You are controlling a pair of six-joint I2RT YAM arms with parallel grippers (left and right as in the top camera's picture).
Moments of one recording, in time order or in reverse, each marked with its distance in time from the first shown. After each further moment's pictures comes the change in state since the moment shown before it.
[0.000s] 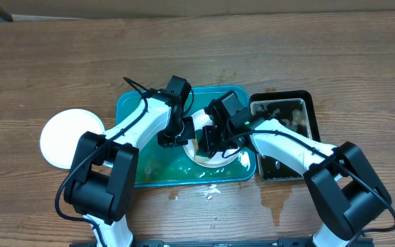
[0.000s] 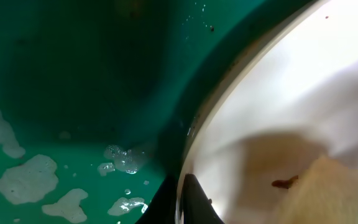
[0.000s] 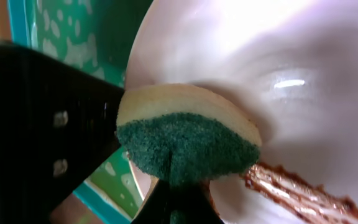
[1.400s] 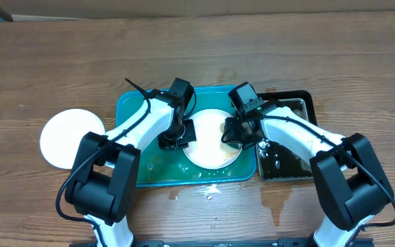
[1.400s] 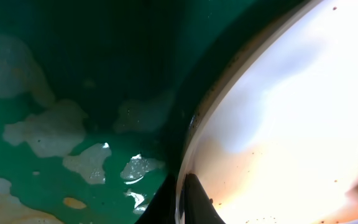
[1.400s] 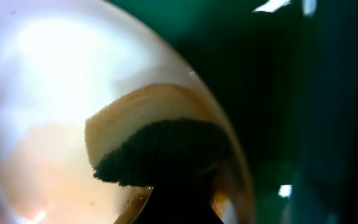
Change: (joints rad) left arm -0.013 0.000 0.002 -0.054 -0.027 -0.056; right arm -0.125 0.027 0.058 -0.243 0.323 -0.030
